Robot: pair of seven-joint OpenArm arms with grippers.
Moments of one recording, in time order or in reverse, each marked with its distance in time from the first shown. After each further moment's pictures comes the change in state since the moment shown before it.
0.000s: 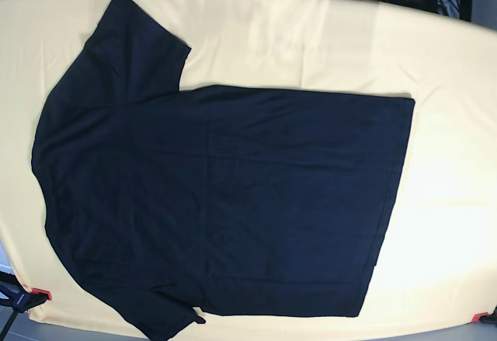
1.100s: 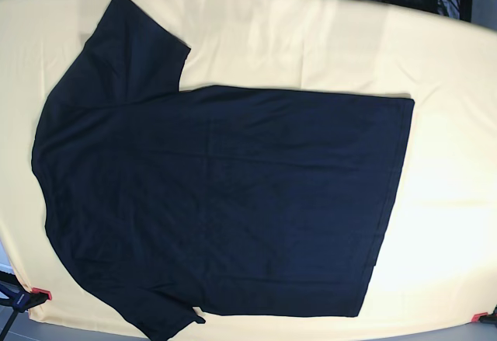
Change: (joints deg) left arm 18.2 -8.9 0.0 25.4 6.3 -0.1 10.2; right arm -23.1 4.0 0.0 20.2 -0.2 13.1 -10.8
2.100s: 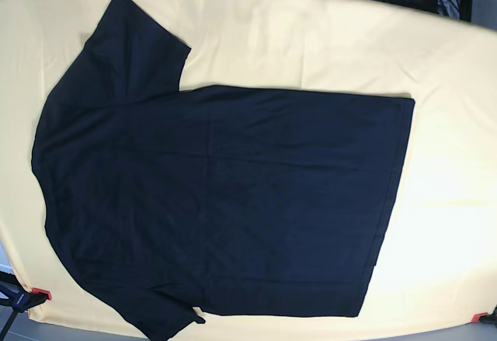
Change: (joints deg) left arm 46.2 -37.8 -20.9 78.8 13.9 8.1 20.3; right arm -39.7 20.0 0.2 77.5 -12.3 -13.0 -25.3
